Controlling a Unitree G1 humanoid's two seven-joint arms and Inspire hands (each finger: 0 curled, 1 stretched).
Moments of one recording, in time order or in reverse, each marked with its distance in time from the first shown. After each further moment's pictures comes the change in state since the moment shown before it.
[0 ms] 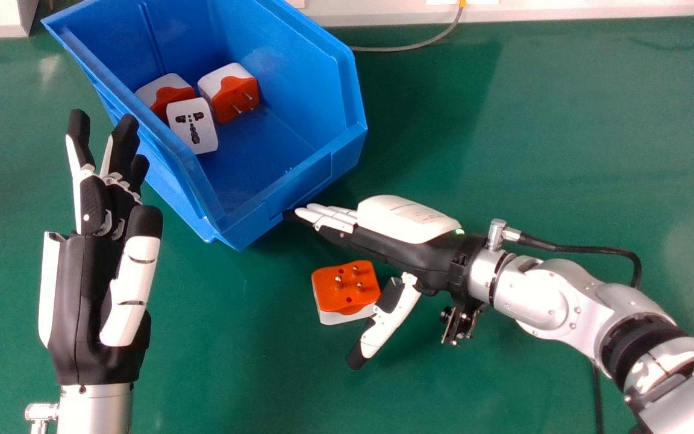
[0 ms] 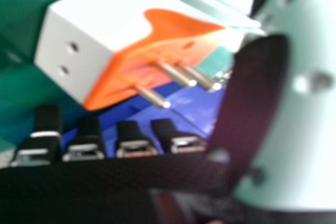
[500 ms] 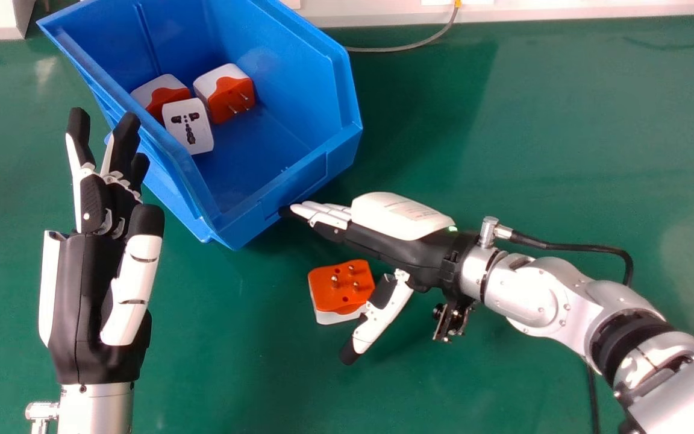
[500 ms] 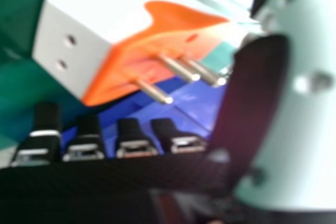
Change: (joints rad) left arm 0.001 -0.004 -0.002 -0.009 0.000 0.001 0.001; right arm -0.025 0.032 0.011 0.033 -0.003 0.034 -0.026
